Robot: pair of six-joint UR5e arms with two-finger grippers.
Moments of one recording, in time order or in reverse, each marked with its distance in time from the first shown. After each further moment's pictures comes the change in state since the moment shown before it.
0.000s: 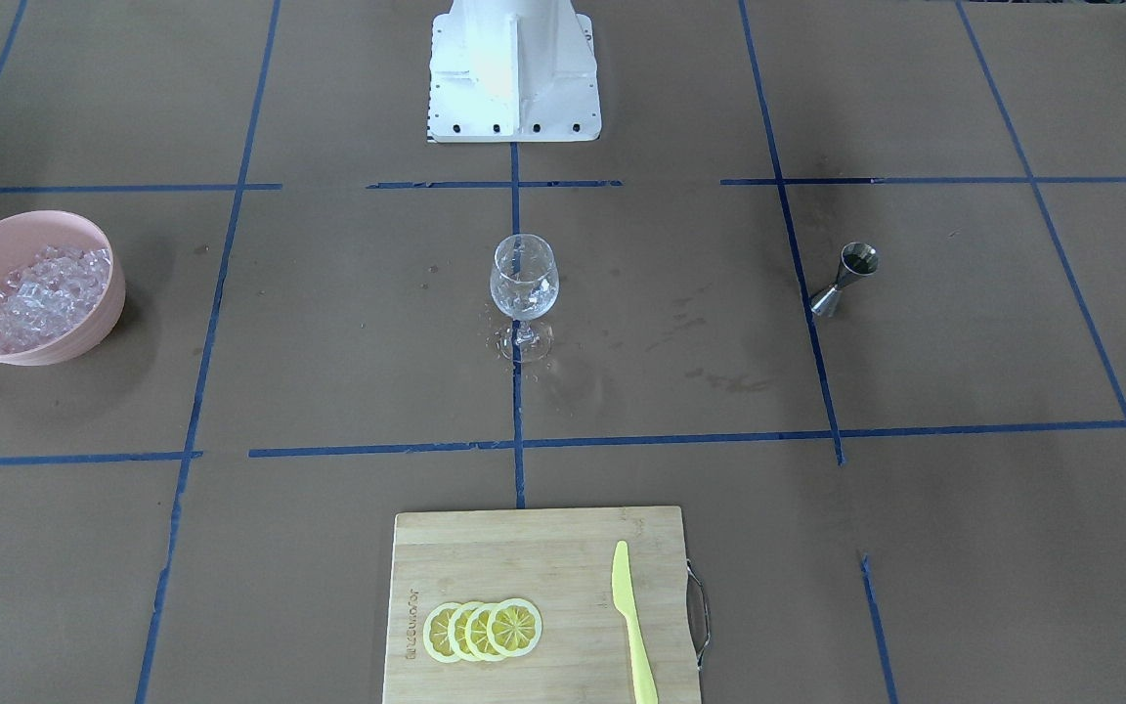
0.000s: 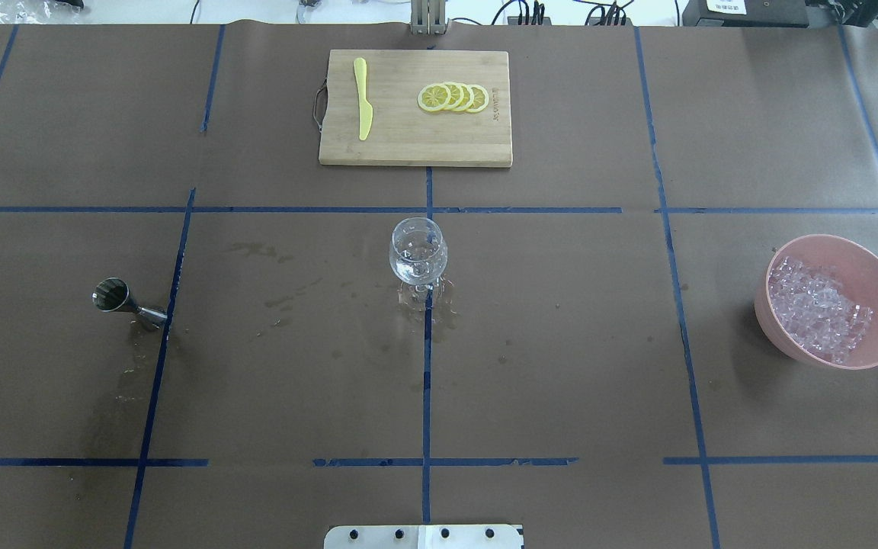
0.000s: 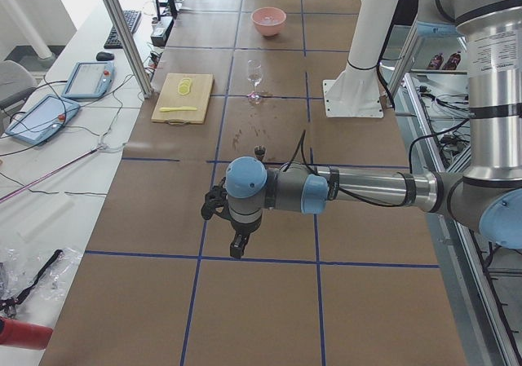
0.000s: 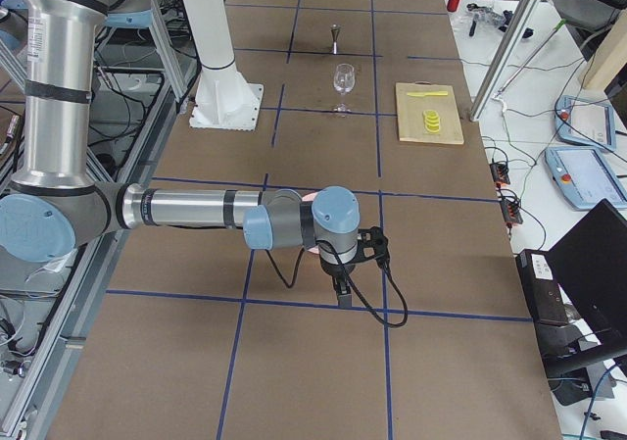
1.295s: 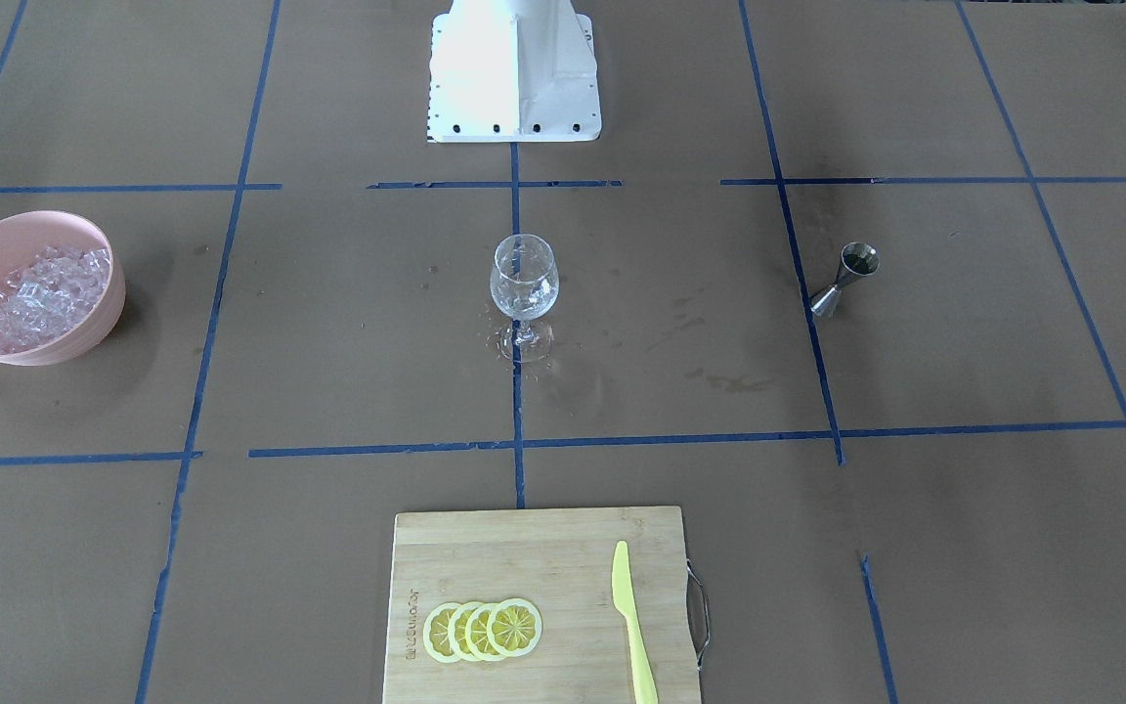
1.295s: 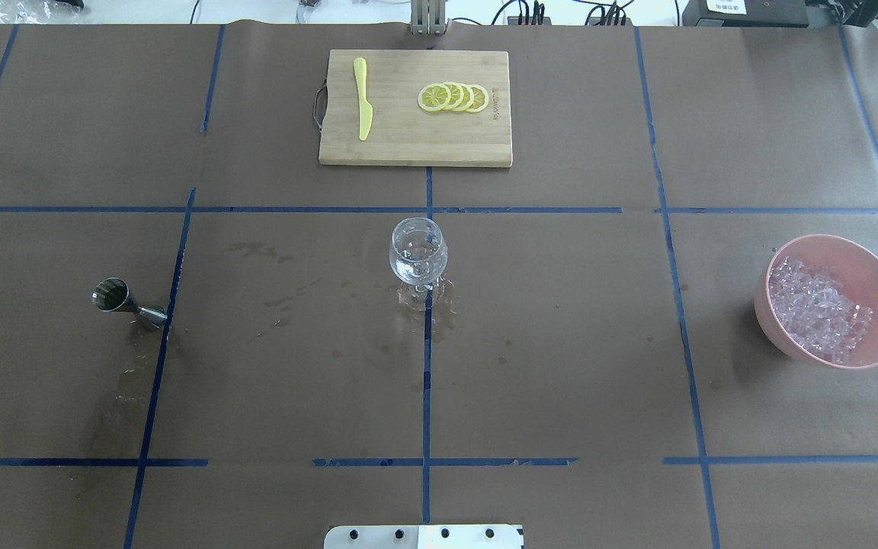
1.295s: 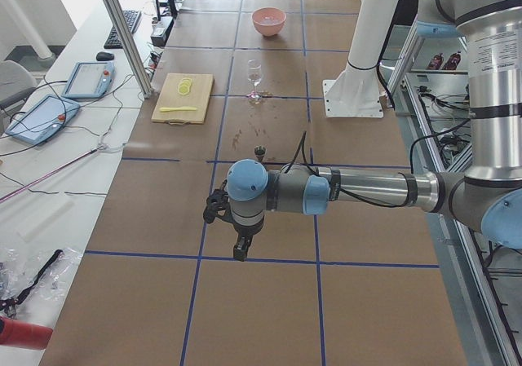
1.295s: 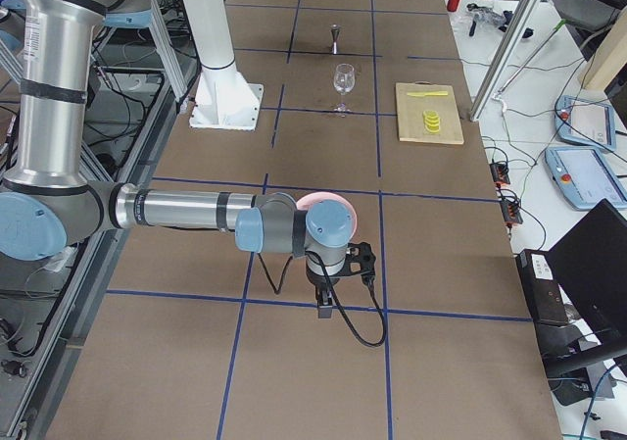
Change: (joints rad) left arm 0.000 0.012 0.002 0.042 0.003 -0.011; right arm 0.003 -0.036 0.009 -0.154 0.000 -0.013
